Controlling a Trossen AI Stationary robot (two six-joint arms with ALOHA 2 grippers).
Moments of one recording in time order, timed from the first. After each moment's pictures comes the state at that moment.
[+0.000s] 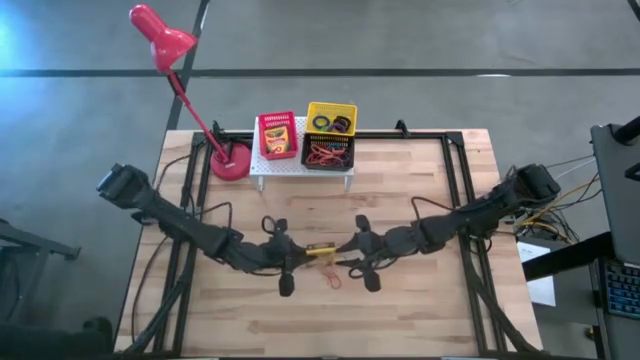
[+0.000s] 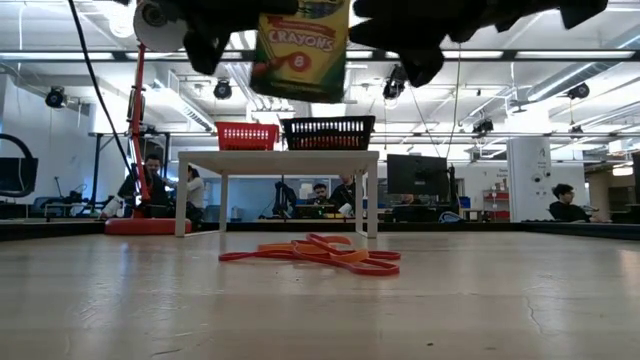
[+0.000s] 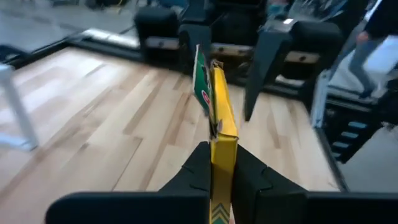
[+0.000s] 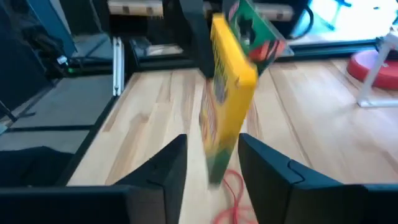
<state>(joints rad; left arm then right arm) -0.47 1.47 0.78 0.35 -0.54 -0.37 0.35 1.50 0.77 0.43 0.22 0.23</state>
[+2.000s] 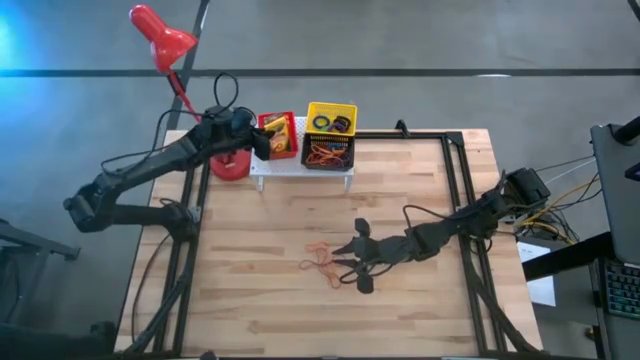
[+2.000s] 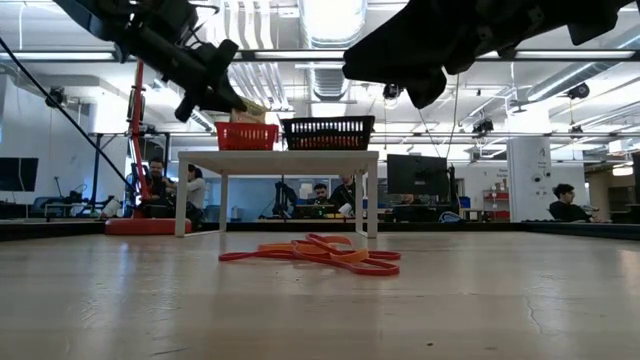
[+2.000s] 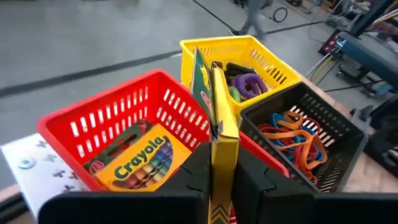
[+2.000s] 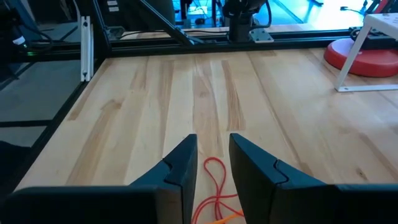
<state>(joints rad) 0.72 1.12 0.80 -0.11 0.11 -0.30 0.38 1.60 0.76 0.48 0.34 0.22</state>
